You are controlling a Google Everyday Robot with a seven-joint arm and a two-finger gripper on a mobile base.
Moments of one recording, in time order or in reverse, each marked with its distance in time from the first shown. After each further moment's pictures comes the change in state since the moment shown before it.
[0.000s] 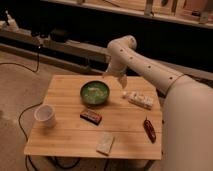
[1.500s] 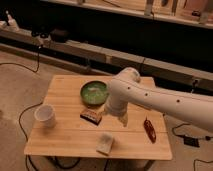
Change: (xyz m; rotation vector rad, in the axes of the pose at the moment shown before) arm -0.176 0.139 -0.036 0.012 -0.115 0.012
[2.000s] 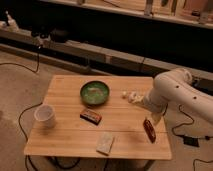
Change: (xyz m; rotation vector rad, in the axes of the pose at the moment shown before) arm 0.097 0.119 -0.034 0.060 0.098 0.399
